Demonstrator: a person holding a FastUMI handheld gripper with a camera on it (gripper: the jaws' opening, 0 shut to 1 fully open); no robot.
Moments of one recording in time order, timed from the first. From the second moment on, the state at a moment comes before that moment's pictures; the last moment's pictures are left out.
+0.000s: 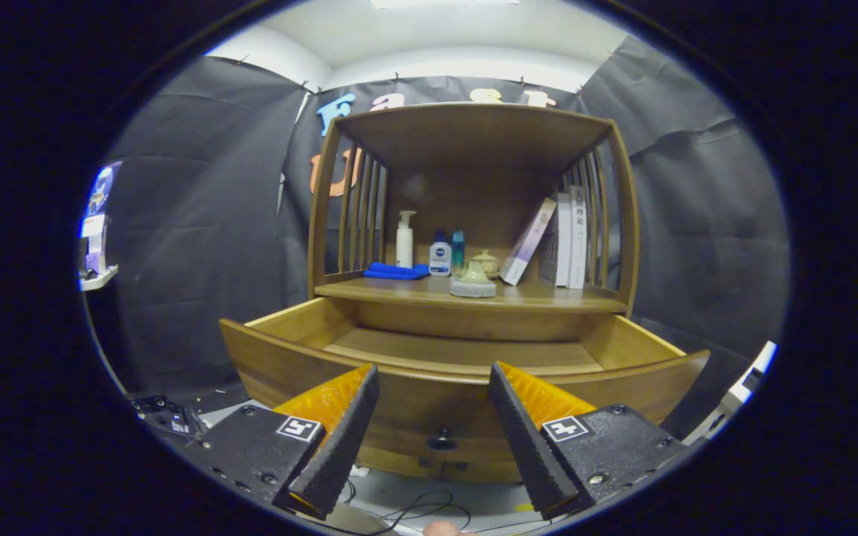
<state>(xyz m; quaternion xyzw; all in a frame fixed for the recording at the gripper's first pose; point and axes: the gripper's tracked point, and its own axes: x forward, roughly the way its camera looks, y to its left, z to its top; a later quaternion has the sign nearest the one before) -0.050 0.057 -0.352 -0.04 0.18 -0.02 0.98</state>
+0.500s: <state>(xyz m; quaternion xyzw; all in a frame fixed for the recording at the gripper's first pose) -0.048 0.039 -0.390 -0.01 0.22 -0.07 0.97</state>
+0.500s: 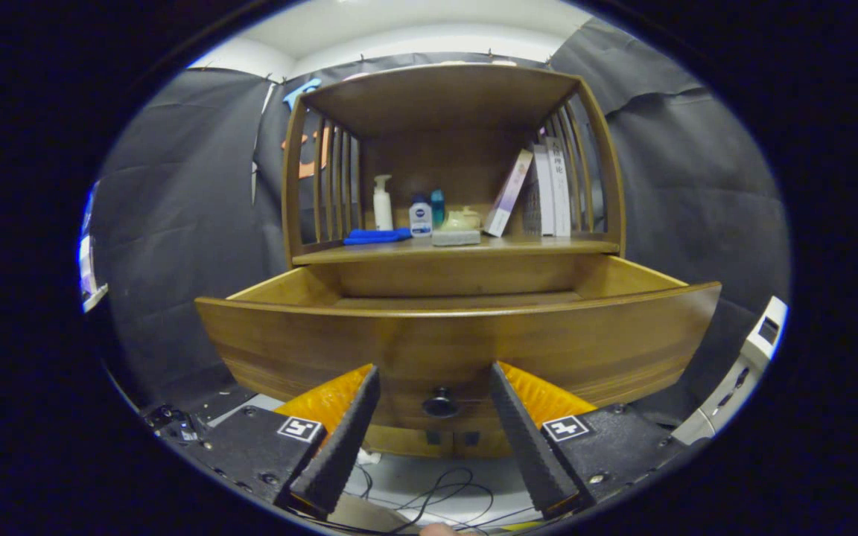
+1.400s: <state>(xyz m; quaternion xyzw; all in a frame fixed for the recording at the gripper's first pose) 0.015 0.029 -0.392 -0.01 0.21 -0.09 0.97</state>
